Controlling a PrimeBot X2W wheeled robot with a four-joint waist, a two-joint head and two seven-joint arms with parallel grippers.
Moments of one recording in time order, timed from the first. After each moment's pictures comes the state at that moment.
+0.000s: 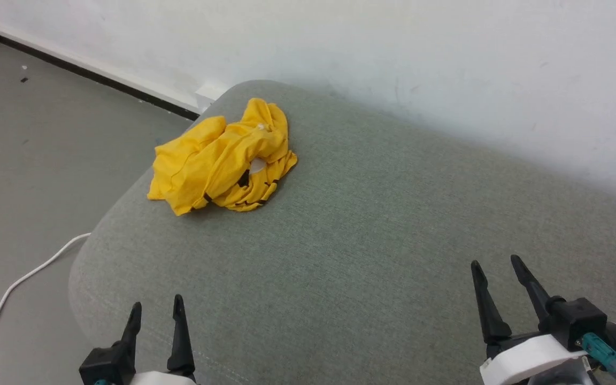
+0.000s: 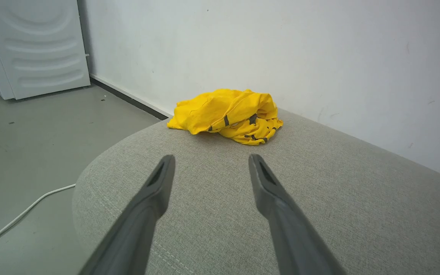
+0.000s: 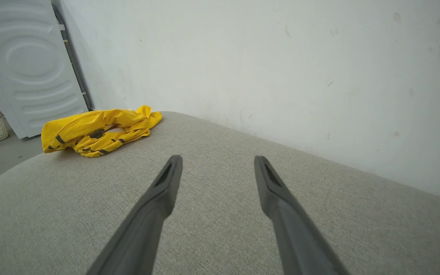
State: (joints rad) left arm 0.14 0.06 -0.02 0.09 -0.22 0.08 -0.23; right arm 0.05 -0.05 0.02 0.14 0.10 0.13 -0.23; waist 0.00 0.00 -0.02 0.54
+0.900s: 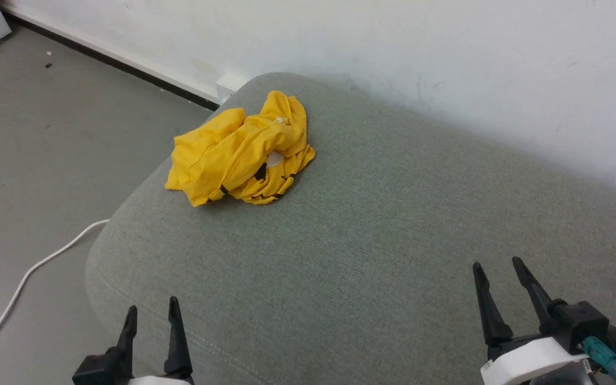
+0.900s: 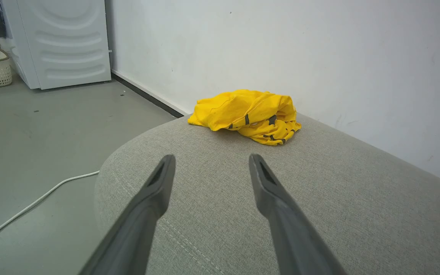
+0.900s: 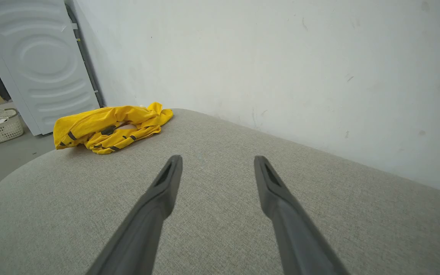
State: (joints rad) left arm 0.16 0.06 -0.03 0.08 -0.26 0.11 -0.26; right arm 0.05 -0.05 0.01 0.16 0.10 0.13 -0.26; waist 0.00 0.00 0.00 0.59
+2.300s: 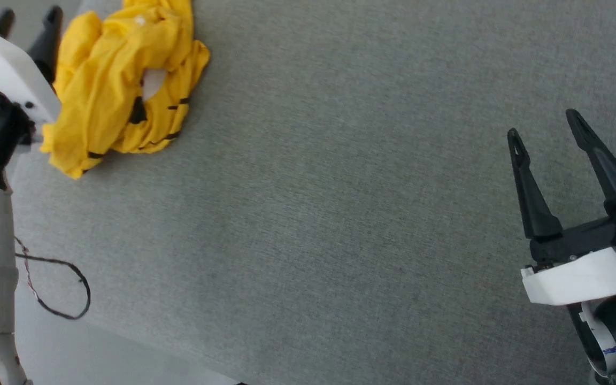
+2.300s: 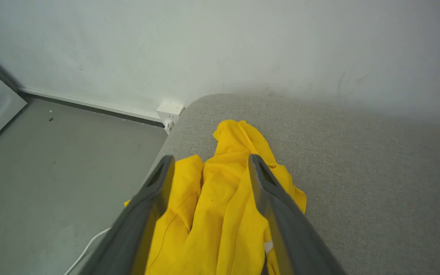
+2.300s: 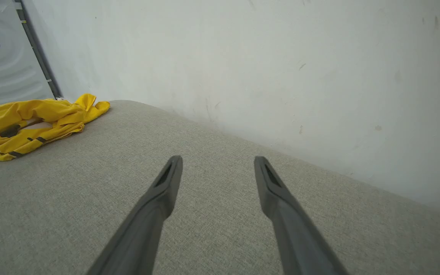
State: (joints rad) left arm -0.85 0.43 0.00 0.43 -0.47 -0.11 0.40; right arm -0.14 -0.16 0.05 -0.38 -0.01 0.13 0.08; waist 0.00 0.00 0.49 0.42
